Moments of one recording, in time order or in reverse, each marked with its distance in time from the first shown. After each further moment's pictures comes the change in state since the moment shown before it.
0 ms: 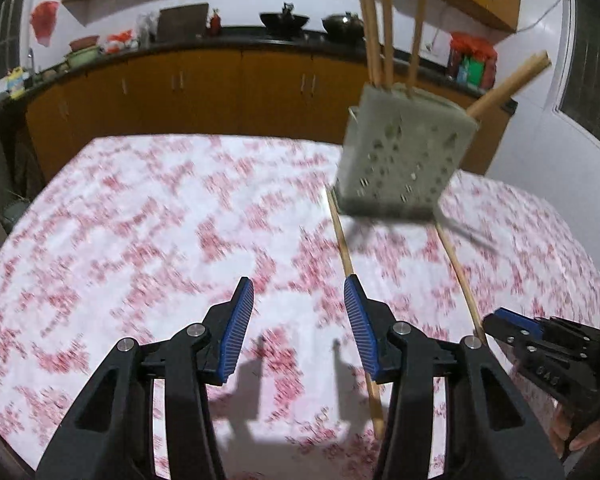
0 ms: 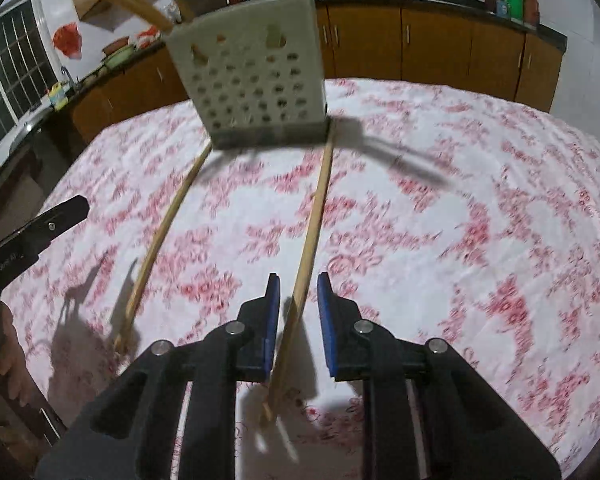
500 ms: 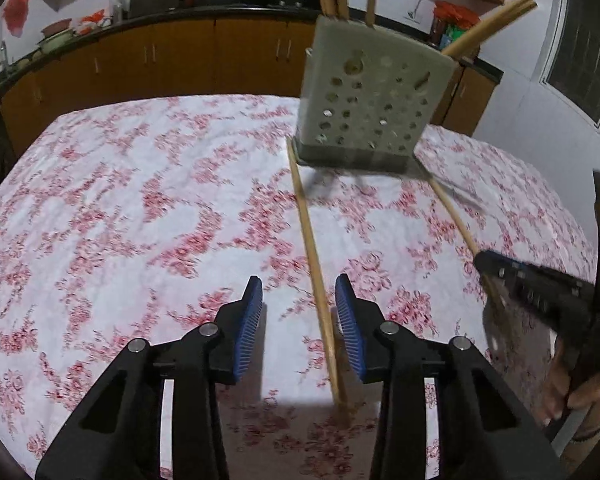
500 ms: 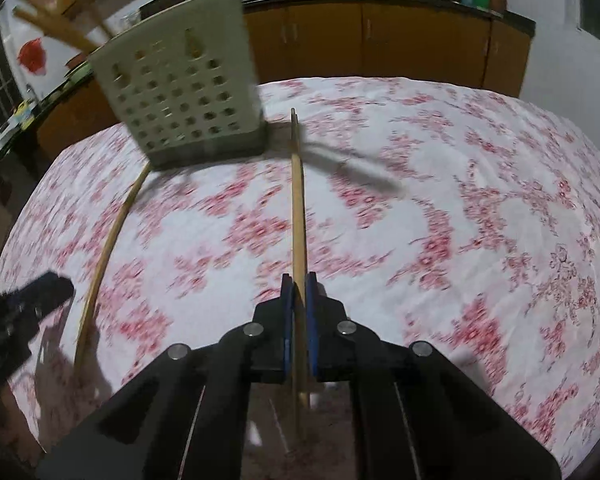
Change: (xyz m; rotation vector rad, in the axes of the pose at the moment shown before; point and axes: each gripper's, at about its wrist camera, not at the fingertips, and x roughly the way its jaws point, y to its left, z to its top) left arm 0.029 -0.026 -0.017 0.038 0.117 -0.063; right arm 0.016 -0.037 0.020 0.098 -0.015 -0.096
